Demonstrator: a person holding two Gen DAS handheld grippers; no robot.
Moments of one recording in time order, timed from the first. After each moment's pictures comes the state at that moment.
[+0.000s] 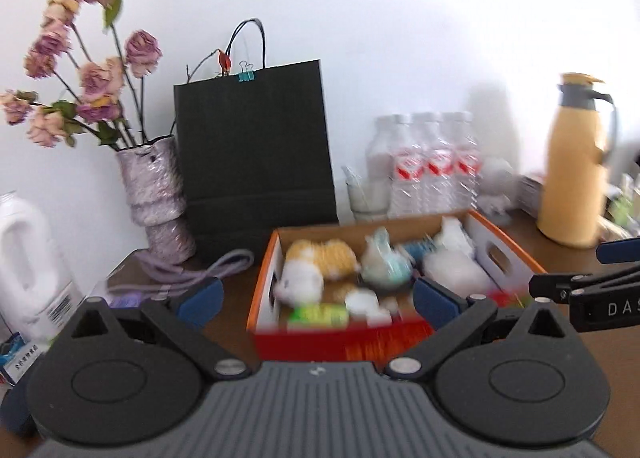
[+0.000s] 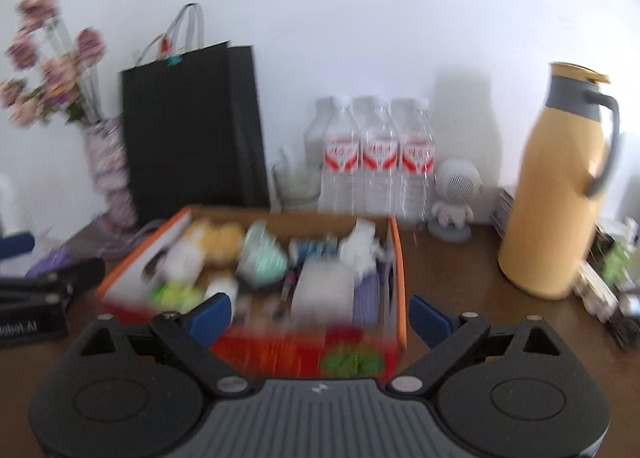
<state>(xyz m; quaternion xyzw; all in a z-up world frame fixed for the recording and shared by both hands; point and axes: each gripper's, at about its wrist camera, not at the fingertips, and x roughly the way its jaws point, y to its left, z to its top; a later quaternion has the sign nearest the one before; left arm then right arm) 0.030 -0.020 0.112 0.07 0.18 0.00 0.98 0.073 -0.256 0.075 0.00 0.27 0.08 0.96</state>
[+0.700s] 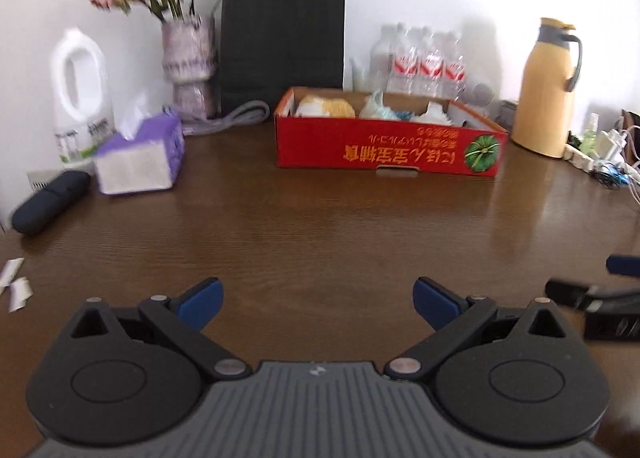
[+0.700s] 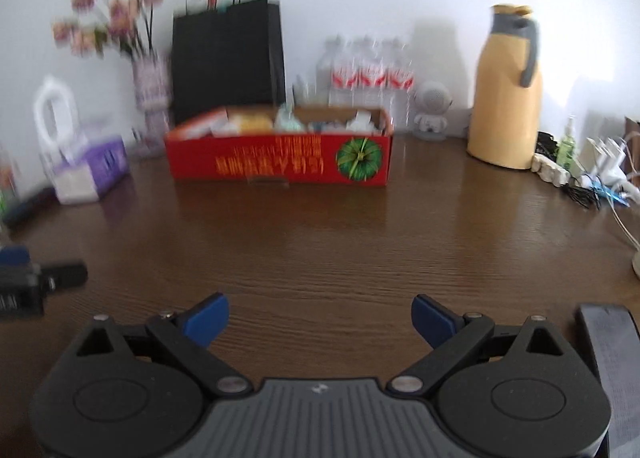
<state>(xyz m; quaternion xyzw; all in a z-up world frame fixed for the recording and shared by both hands) -0.076 0.003 0.023 -0.01 0.30 0.00 0.96 -0.080 -0.244 -0.012 -0.02 0.31 0.07 0.95</state>
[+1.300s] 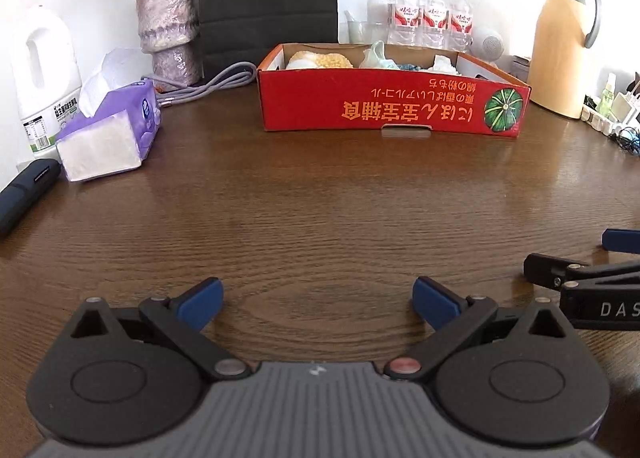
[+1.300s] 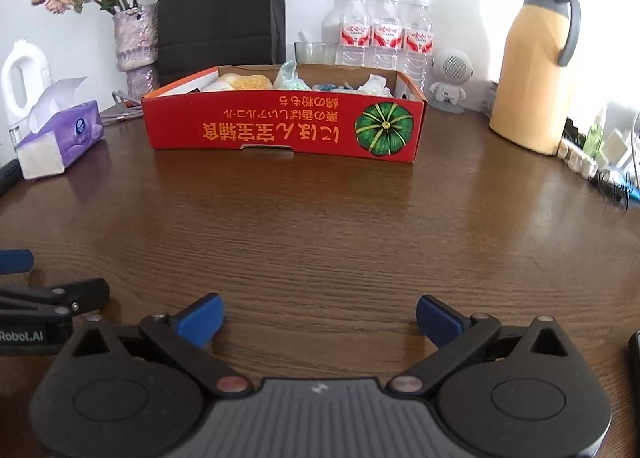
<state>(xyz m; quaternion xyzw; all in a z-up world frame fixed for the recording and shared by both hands) -0.043 -0.006 -0.001 0.02 0.34 0.00 0.94 -0.029 -0.220 -0.030 -0.01 0.35 0.06 0.94</state>
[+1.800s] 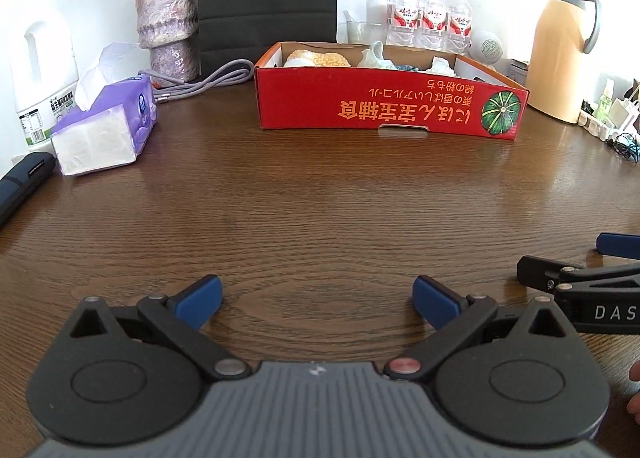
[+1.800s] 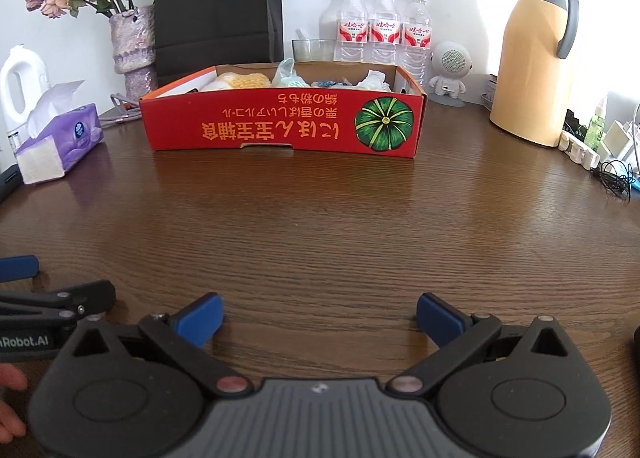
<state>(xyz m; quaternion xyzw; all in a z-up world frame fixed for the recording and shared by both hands) -0.040 -0.004 -0.002 0.01 0.34 0.00 0.94 -0.030 -0.218 -0.031 -0.02 0.35 0.06 0.94</state>
